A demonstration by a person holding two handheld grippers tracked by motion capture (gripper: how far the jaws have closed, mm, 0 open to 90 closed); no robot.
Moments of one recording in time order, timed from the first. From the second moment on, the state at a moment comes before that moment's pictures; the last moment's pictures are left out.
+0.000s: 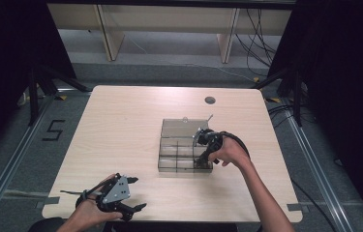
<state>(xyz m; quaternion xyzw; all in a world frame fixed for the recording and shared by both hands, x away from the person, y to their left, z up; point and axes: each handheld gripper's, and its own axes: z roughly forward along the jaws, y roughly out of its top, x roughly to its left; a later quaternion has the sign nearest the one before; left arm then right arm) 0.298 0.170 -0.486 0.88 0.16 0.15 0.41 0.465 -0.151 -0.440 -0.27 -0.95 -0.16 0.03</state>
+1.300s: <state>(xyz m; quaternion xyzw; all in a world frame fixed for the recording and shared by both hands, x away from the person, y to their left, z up) 0.298 0.170 -0.487 0.88 0.16 0.16 0.41 0.429 -0.184 -0.411 -0.36 -0.90 -0.26 -0.04</state>
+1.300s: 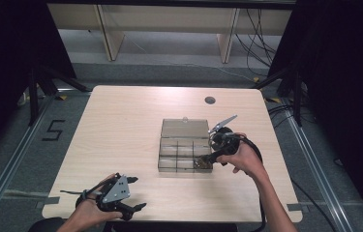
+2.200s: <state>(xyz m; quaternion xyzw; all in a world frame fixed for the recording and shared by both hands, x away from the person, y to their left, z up) 0.299 0.170 -0.487 0.89 0.16 0.15 0.41 0.393 -0.185 -0.426 -0.35 -0.88 -0.30 -0.05</state>
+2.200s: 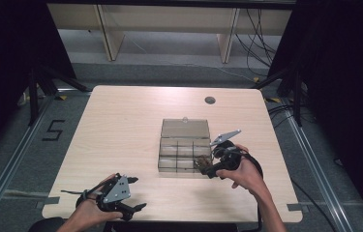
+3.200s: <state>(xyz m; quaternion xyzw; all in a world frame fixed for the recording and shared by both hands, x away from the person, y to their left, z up) 0.298 0.169 -0.486 0.88 0.17 0.16 0.42 0.370 -0.200 -0.439 -0.37 -0.86 -0.34 -0.07</state>
